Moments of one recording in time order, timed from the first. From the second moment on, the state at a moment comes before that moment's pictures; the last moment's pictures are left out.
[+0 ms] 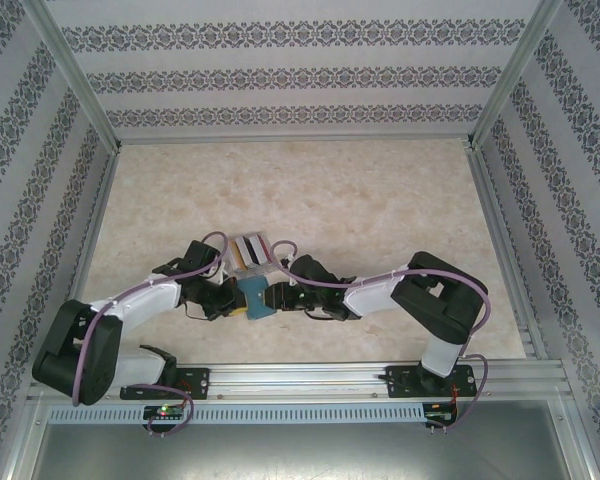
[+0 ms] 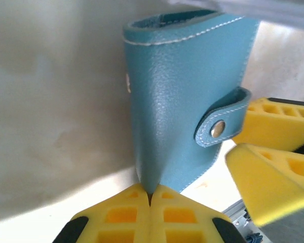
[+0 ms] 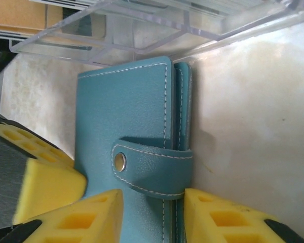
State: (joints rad) left arm -0.33 1.27 0.51 -0.44 0.60 -0.76; right arm 0.96 1.76 0.67 0.39 -0.26 0.91
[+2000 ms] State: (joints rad) left arm -0.64 1.64 0.91 -0.37 0.67 -0.72; right arm 0.83 0.84 0.47 -0.26 0.00 0.76
